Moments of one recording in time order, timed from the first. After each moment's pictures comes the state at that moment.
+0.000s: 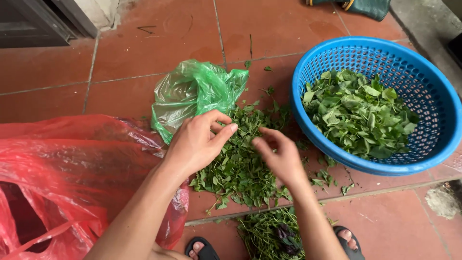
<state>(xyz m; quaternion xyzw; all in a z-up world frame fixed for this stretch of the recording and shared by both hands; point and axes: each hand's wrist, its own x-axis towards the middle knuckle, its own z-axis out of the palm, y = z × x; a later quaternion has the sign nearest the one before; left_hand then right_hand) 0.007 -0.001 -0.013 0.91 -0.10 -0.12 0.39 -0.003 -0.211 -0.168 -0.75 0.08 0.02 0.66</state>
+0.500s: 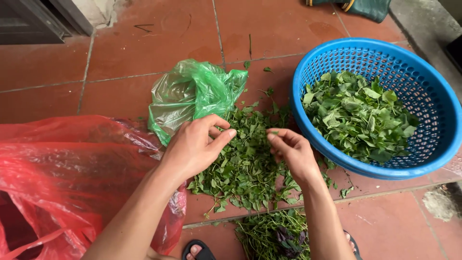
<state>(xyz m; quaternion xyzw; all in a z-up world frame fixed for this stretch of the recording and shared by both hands) 0.013 0.003 -0.015 0.91 -0.11 -0.14 0.38 0.011 -0.236 -0.184 -0.68 0.13 0.01 0.72</state>
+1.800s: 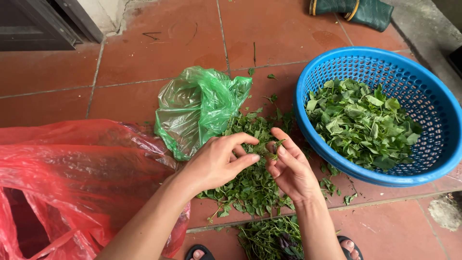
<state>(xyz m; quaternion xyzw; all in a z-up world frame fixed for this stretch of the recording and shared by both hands) 0.002 -0.010 -0.021 0.85 -0.19 -0.21 0.43 -0.012 -0.220 -0.177 -0.34 -0.03 0.07 0.94</state>
